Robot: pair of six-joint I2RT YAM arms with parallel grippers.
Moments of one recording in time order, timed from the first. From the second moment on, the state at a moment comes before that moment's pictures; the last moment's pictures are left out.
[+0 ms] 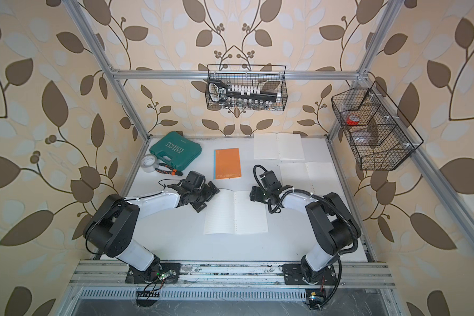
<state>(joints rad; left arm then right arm) -0.47 1.60 0.82 -0.21 0.18 -1.21 0.43 1.66 0.83 -0.16 -0.08 0.61</state>
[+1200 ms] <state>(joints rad) -0.50 1.68 0.88 0.03 0.26 -1.16 0.37 1.73 0.79 0.12 -0.24 0.68</state>
